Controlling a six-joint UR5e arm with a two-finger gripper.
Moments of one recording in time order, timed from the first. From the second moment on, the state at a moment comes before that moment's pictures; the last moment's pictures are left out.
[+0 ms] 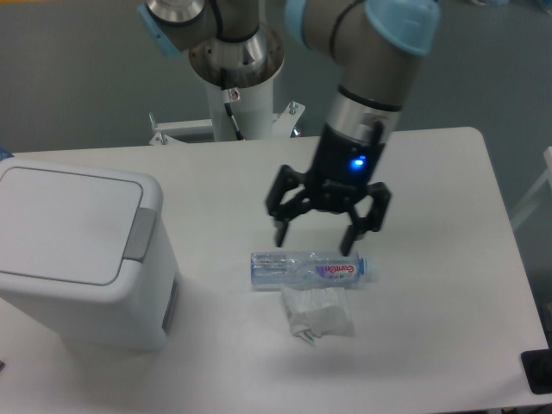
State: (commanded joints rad) arm 2.45 -1.75 -1.49 -1.09 1.02 0.29
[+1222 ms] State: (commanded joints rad) arm 2.33 -1.74 -1.57 -1.07 1.03 0.24
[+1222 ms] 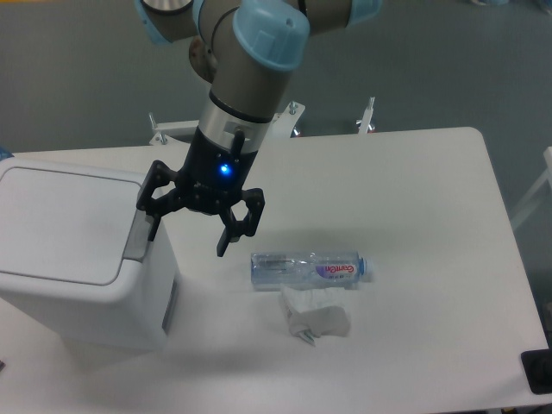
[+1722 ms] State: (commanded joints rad) arm 2.32 -1.74 -1.58 -1.07 1.03 0.24
